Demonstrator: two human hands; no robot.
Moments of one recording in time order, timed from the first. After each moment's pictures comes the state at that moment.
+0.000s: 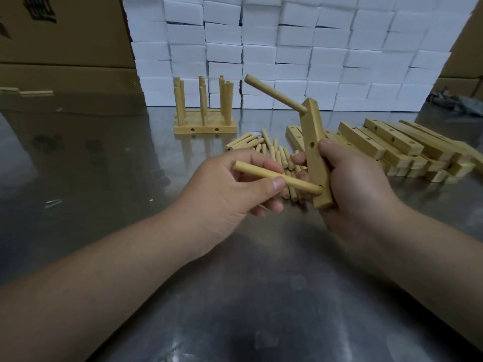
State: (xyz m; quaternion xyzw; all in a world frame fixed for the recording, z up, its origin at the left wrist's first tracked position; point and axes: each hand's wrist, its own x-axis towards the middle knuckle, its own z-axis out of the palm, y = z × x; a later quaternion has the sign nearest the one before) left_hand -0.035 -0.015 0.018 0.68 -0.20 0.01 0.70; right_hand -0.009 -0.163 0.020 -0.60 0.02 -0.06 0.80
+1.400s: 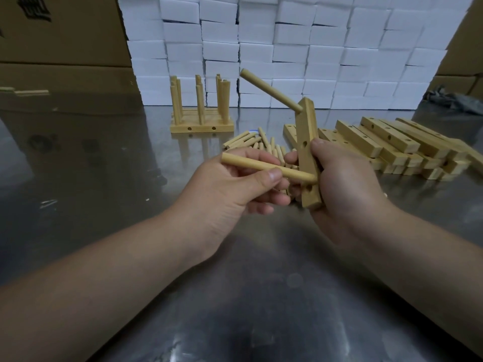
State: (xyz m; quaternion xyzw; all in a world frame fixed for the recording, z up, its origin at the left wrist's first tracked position) left_hand -0.033 -0.022 0.015 0.61 -0.19 -0.03 0.77; right_hand -0.014 -0.155 0.021 -0.62 0.01 -0.08 0.78
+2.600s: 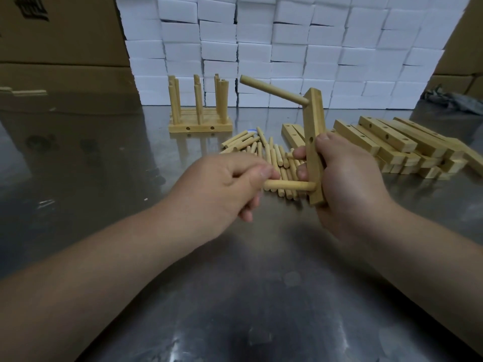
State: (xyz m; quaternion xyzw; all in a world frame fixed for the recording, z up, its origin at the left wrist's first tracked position) left_hand -0.033 -0.007 0.020 0.81 -0.24 0.06 0.53; right_hand -0.018 -0.162 0.024 -0.68 0.03 -0.12 0.72
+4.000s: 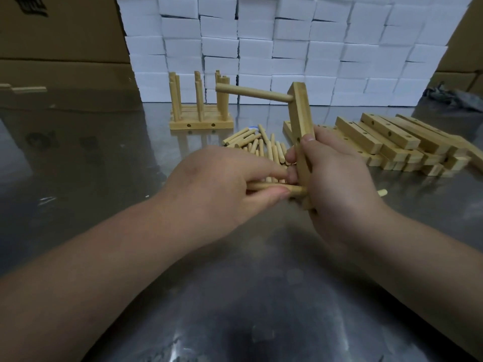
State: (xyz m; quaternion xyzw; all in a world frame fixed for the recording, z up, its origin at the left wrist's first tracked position) left_hand -0.037 -0.006 0.031 0.88 -0.32 0.20 0.27; right_hand -0.022 -0.148 0.021 -0.68 -0.05 -0.12 0.72
